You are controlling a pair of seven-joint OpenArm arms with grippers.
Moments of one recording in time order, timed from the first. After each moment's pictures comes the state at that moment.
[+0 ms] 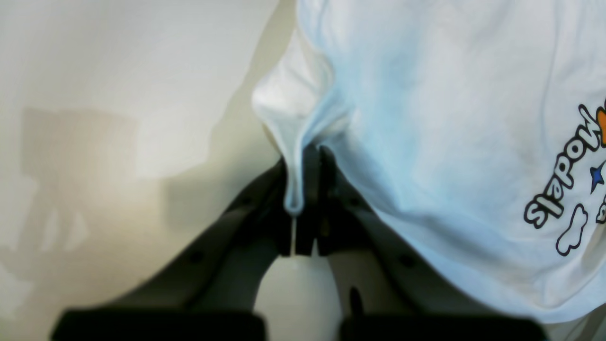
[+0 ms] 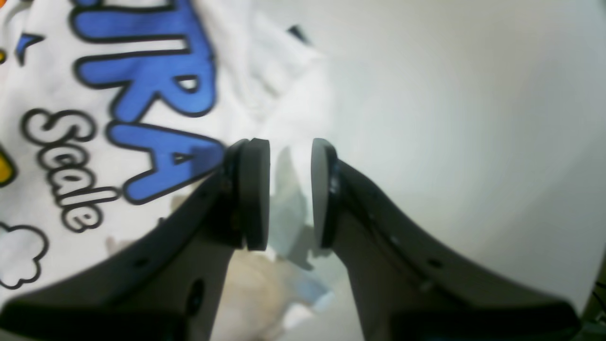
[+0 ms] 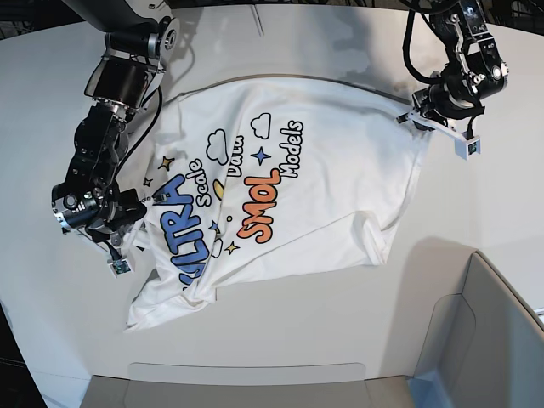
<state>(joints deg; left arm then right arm) 16.7 -8.7 -24.9 111.8 -27.6 4.0 73.8 19.8 0.0 17.3 91.9 -4.0 36.0 -77.7</state>
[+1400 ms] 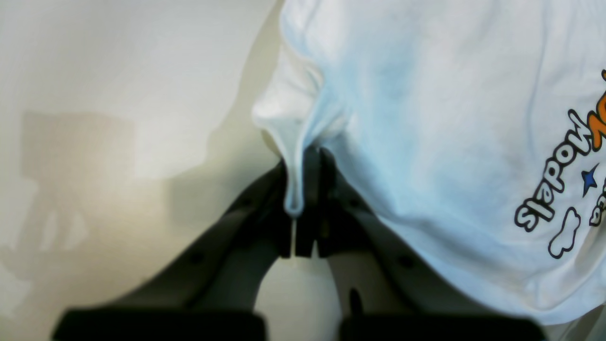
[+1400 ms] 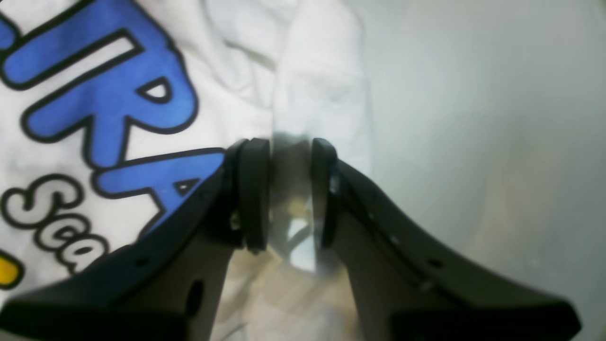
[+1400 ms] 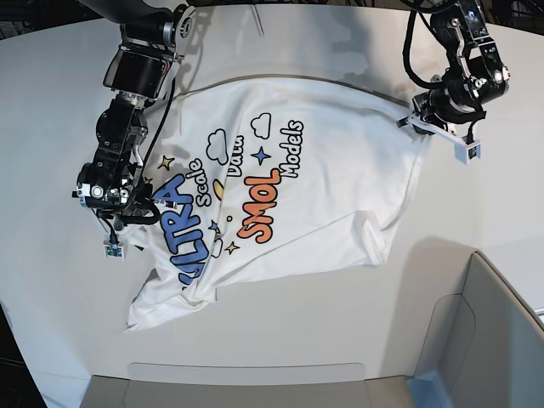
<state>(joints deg) 15.5 -8.9 -24.9 111.8 -27.6 4.0 75.3 16.1 -3.8 18.7 88.0 -10.2 12.5 -69.8</state>
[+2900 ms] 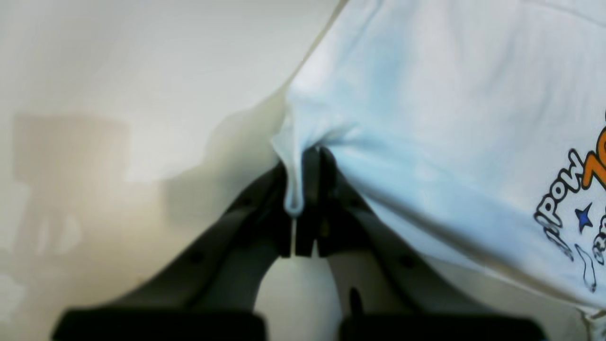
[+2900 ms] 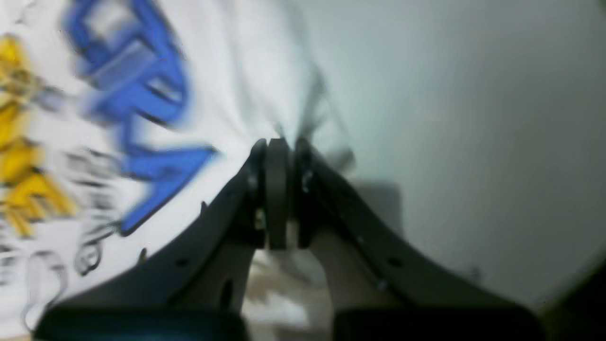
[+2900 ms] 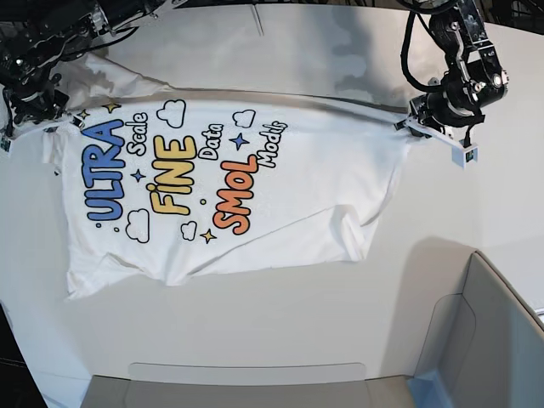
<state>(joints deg) 14.2 -8.9 -24.8 110.6 -28.0 3.8 75.3 2.3 -5.2 57.6 117.8 17.6 29.1 -82.9</state>
